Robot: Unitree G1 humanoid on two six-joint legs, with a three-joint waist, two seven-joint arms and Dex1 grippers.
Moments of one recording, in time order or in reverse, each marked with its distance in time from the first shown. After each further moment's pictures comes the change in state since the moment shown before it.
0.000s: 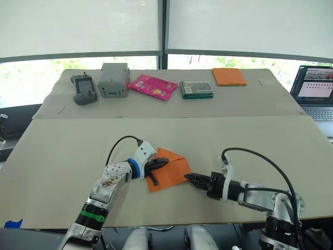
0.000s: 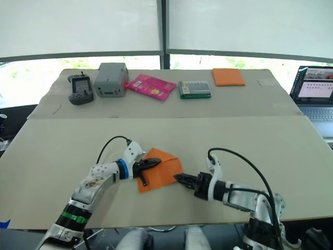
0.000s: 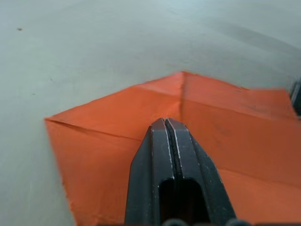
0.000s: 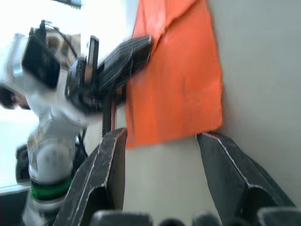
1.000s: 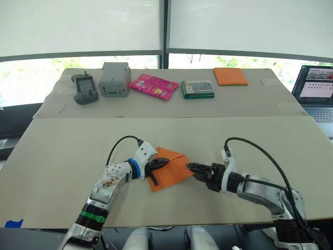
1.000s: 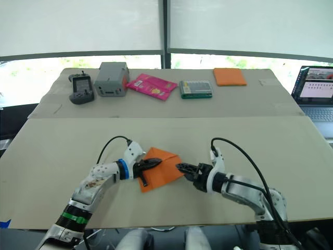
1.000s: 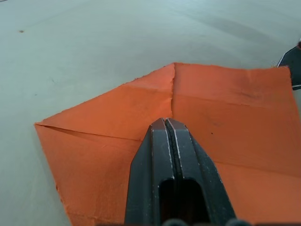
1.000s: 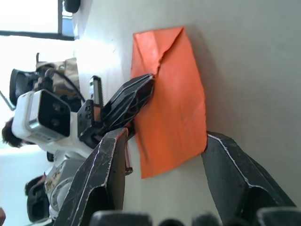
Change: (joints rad) left arm 0.004 0.000 -0.002 -0.003 0.001 -0.016 0.004; right arm 0.059 -0.310 0.425 -0.007 0.605 -0.526 -0.335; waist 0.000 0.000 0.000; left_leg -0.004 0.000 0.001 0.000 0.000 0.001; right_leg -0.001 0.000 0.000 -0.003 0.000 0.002
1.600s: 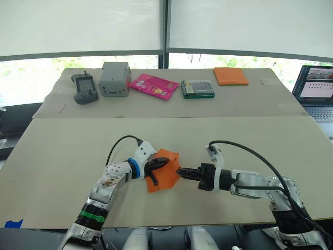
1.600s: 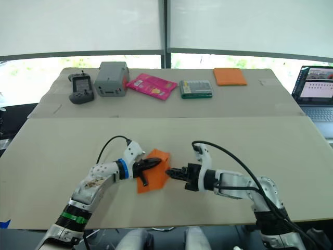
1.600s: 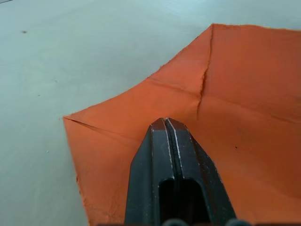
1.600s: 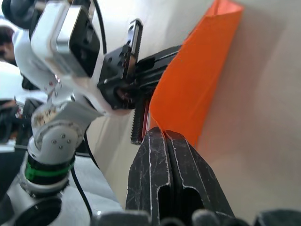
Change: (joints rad) left arm -0.001 0.004 0.005 0.000 0.000 0.000 0.000; right arm -0.096 -0.090 0.179 -0.126 -0.446 0.031 0.483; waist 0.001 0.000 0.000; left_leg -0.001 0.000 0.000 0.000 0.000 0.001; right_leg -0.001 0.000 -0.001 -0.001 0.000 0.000
